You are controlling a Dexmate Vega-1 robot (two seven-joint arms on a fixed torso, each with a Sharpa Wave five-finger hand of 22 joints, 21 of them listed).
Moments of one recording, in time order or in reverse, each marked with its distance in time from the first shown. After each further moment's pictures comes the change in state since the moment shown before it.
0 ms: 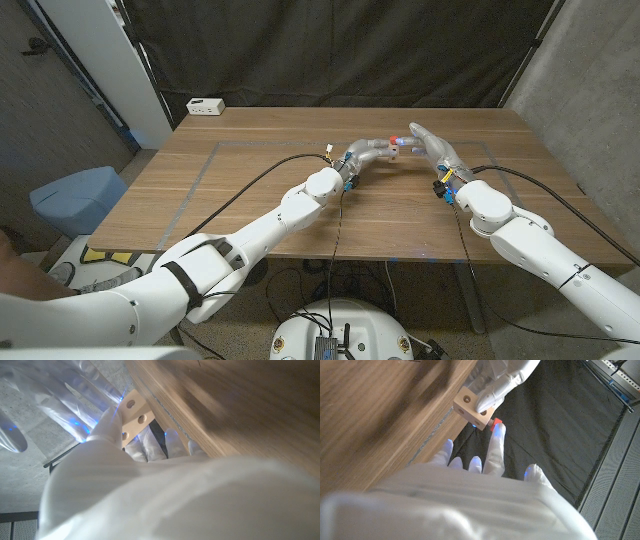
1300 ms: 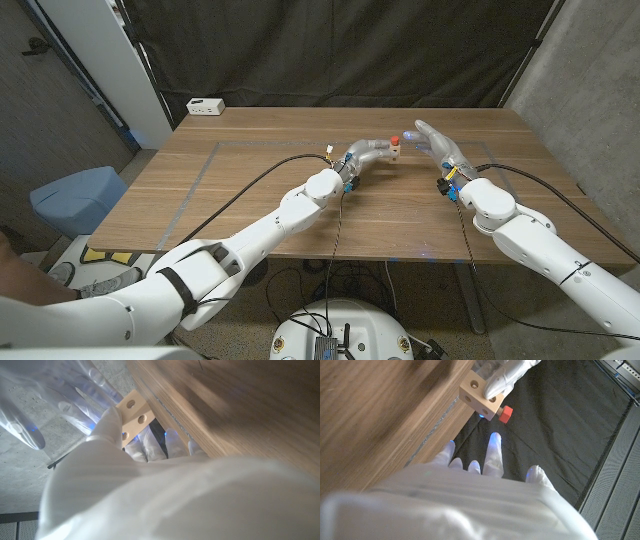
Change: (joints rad) left arm 0.028 0.027 0.002 -0.074 0.012 0.022 0.015; left_hand 0.000 0.000 0.000 0.000 0.000 0.000 0.000 0.000 0.000 -0.001 -0.001 0.000 0.000 0.000 0.000 0.000 0.000 0.000 0.000 0.000 0.000; right arm 0.017 0.005 0.010 0.038 0.010 0.016 0.015; right_hand -0.020 -0.020 0.000 0.000 0.000 -0.207 -0.039 -0.039 0.003 -0.081 0.016 -0.019 0.002 -0.025 0.025 -0.006 0.007 -0.013 -0.005 -0.005 0.000
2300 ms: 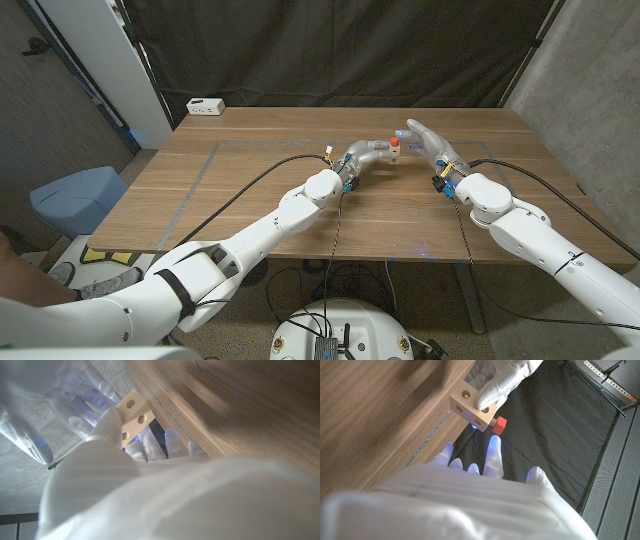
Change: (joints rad) left arm 0.006 0.010 0.000 -0.017 0.002 0.009 -0.003; left_hand 0.000 0.000 0.000 0.000 0.000 0.000 0.000 0.000 0.000 0.001 0.001 0.000 0.000 0.000 0.000 0.000 0.000 0.000 0.000 0.000 0.000; right arm 0.062 0.000 -0.041 0.046 0.016 0.013 0.084; right_hand -0.021 -0.005 -0.009 0.009 0.000 -0.028 -0.014 0.015 0.000 -0.055 0.002 -0.004 0.000 -0.005 0.005 -0.008 0.004 -0.034 0.012 0.000 0.000
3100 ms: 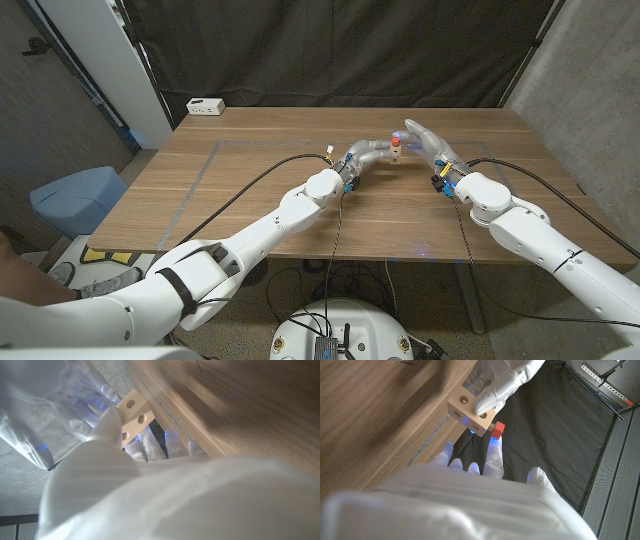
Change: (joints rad) left arm -0.006 -0.008 0.002 0.011 0.001 0.000 -0.004; left_hand 0.000 0.000 0.000 0.000 -0.001 0.000 0.000 0.000 -0.001 -0.001 0.000 0.000 0.000 0.000 0.000 0.000 0.000 0.000 0.000 0.000 0.000; right arm 0.012 -0.005 -0.010 0.010 0.005 0.003 0.019; right_hand -0.005 -0.005 0.000 0.000 0.000 0.057 0.014 0.019 0.000 0.009 -0.009 0.005 0.000 0.000 0.000 0.000 -0.003 -0.005 0.005 -0.004 0.000
